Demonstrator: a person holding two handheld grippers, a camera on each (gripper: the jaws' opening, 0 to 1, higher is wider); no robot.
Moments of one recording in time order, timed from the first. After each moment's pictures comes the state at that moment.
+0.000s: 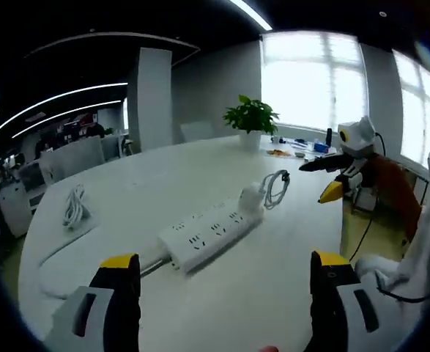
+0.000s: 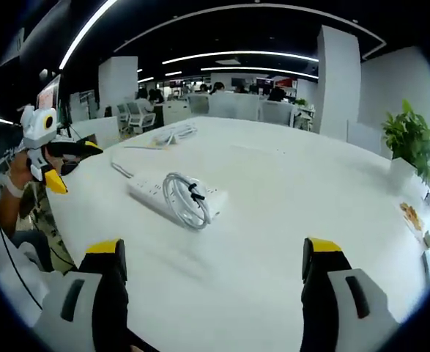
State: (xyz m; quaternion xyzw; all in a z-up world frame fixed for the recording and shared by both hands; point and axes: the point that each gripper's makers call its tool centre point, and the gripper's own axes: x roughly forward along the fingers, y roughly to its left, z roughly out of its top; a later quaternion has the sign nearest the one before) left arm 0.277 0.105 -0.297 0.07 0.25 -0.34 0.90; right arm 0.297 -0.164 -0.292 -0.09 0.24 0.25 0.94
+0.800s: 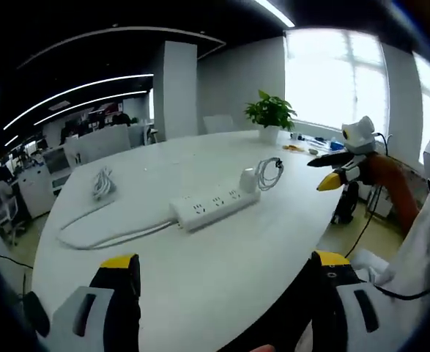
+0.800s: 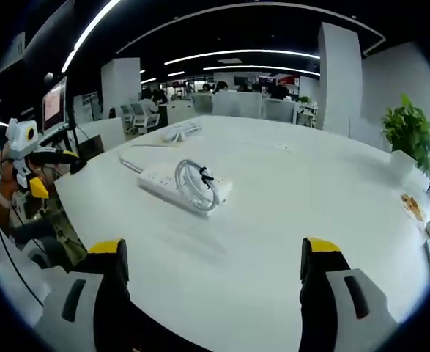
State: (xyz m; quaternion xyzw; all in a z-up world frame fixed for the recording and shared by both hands) left arm 0.200 0.123 -0.281 0.04 0.24 -0.30 0.92; right arm 0.264 -0.171 -0.295 -0.08 0.24 0.26 0.93
